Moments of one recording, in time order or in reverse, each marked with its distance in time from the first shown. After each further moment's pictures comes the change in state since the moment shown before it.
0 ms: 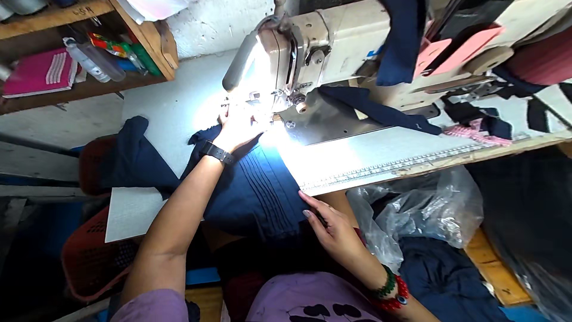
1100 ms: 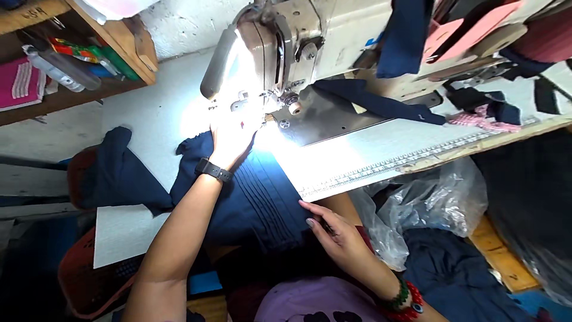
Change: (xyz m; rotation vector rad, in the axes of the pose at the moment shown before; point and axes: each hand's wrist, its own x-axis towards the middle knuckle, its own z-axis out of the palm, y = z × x) left_hand -0.007 0.003 0.024 -0.031 0.265 -0.004; right_hand -0.003 0.004 0.000 0.129 0.024 -0.003
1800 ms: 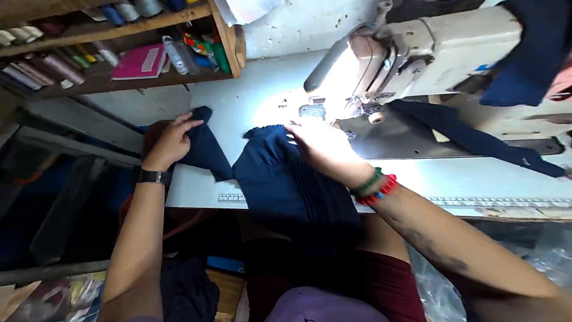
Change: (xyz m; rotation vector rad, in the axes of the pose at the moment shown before) left_hand -0.138 -0.168 -0.206 0.016 -0.044 -0.198; right_hand 0.214 -0.066 0.055 -0.628 -0.202 -0.538
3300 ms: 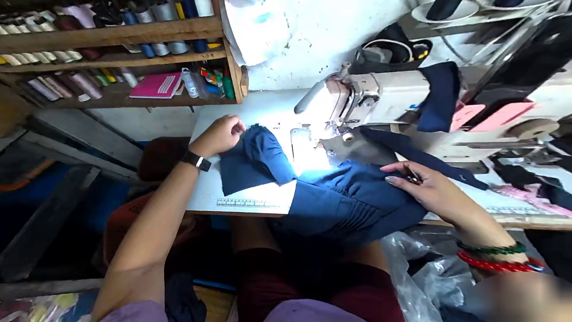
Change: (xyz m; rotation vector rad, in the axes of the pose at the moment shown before) left_hand 0.051 0.110 0.005 -0.041 -0.106 0.203; right_hand -0.167 0.093 -0.107 0.490 0.007 0.567
